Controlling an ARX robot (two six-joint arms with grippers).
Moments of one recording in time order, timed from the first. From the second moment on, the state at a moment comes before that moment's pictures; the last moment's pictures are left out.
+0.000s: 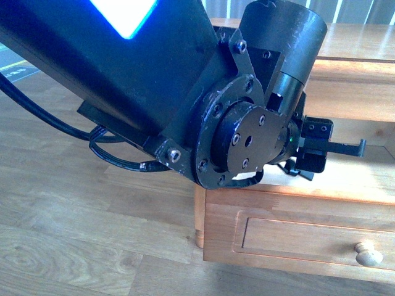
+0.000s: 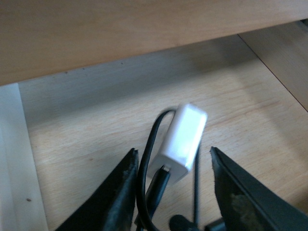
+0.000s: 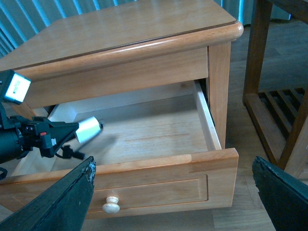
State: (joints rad) left arm -0.67 2.15 1.32 0.40 -0.06 -0.16; right arm -0.38 0.29 0.21 -0.12 -0.33 0.14
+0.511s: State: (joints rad) left arm -0.58 1.68 1.00 0.48 -0.25 -0.15; right arm -0.38 0.29 0.21 -0.12 -0.33 0.14
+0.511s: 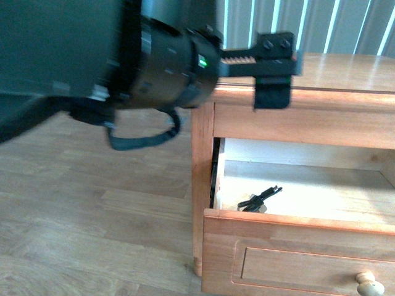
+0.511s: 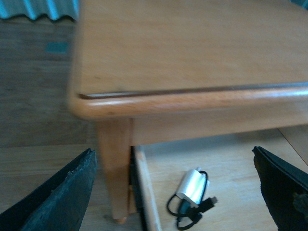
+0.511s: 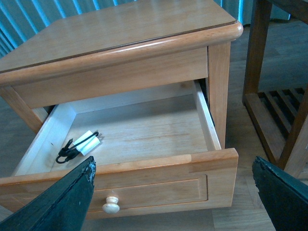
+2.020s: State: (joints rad) left arm 0.00 0.36 0.06 0.30 0.00 -0.01; right arm -0.38 0.29 0.21 -0.12 -0.33 0.14
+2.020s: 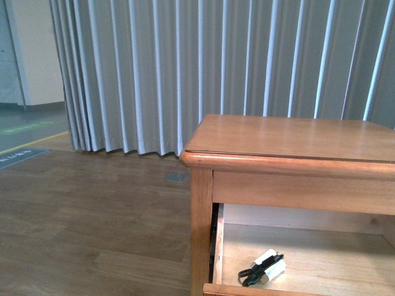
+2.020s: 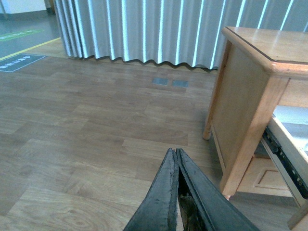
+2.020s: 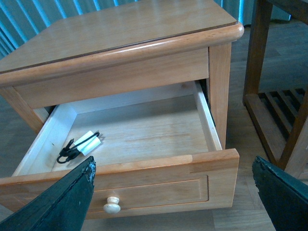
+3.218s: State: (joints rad) left arm 0.00 0.00 0.01 0.00 0.00 -0.01; right arm -0.38 0.29 0.21 -0.12 -0.33 0.14
